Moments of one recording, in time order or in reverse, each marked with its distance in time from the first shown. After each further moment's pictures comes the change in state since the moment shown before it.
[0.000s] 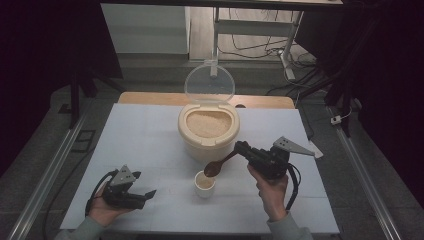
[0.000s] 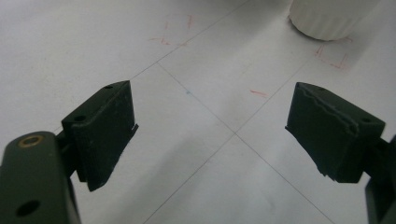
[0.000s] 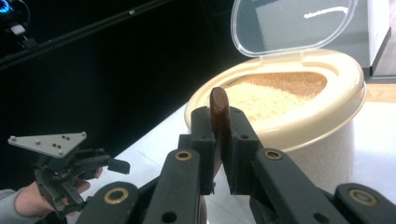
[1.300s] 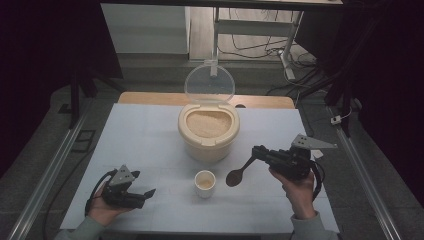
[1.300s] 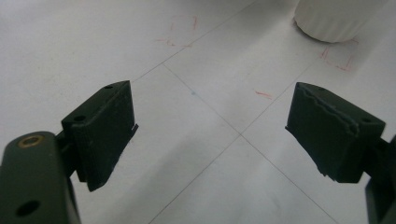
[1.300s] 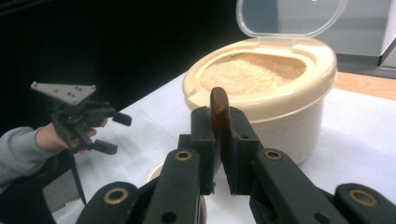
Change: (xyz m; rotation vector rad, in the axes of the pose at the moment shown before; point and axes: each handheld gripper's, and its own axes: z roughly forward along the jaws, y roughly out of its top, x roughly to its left) left arm 0.003 -0.001 0.000 -0.010 0.010 -0.005; right arm -0.015 0.026 -0.041 0.171 0.043 -0.123
